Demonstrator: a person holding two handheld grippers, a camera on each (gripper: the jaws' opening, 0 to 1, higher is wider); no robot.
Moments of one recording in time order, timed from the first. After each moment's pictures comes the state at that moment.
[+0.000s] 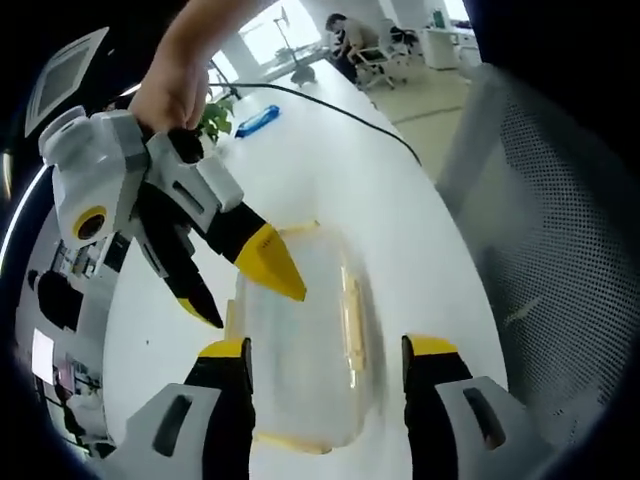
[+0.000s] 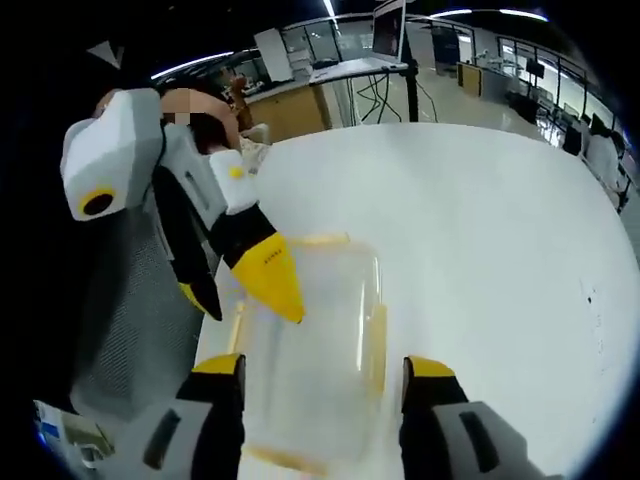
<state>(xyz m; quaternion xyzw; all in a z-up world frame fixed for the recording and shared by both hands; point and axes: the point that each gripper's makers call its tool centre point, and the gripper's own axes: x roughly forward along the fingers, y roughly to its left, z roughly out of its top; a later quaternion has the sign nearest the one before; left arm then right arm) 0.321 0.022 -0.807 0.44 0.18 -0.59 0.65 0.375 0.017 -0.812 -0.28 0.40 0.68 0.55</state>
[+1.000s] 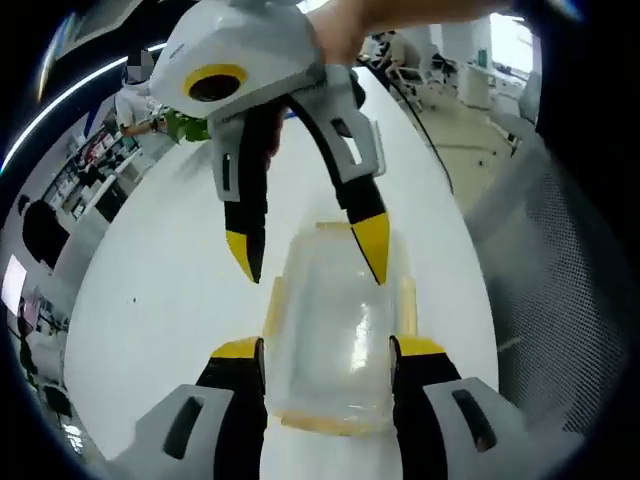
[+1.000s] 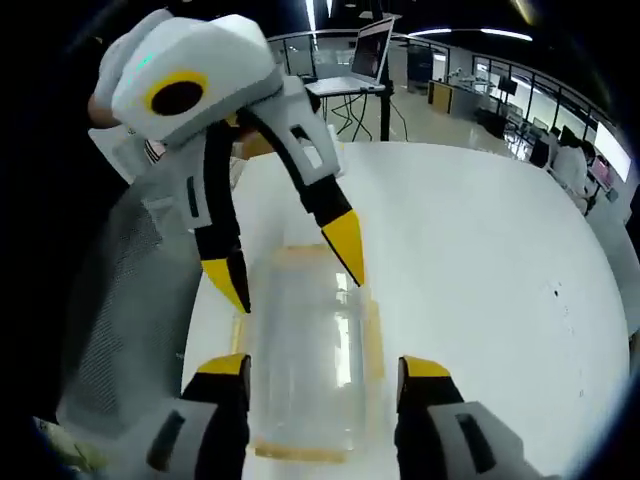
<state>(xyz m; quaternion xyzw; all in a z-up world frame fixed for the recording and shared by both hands) 0.371 0.031 -0.792 0.35 0.27 -0.58 0.68 0.370 0.008 -0.804 -0.28 0.36 0.63 0.62</state>
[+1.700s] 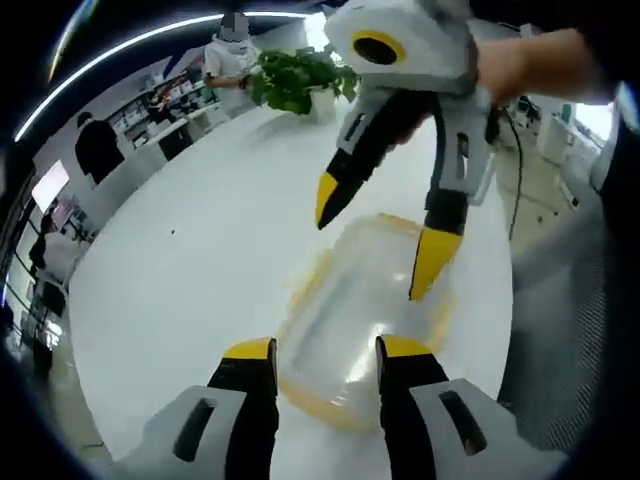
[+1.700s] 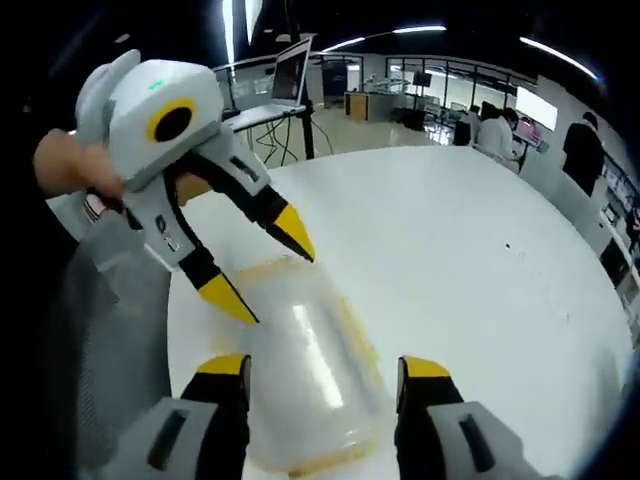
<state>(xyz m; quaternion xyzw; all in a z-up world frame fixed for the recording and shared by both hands) 0.381 0.056 -0.792 0.24 0.32 -0.43 0.81 0.377 0.004 -0.801 -0.19 0.35 0.48 0.78</state>
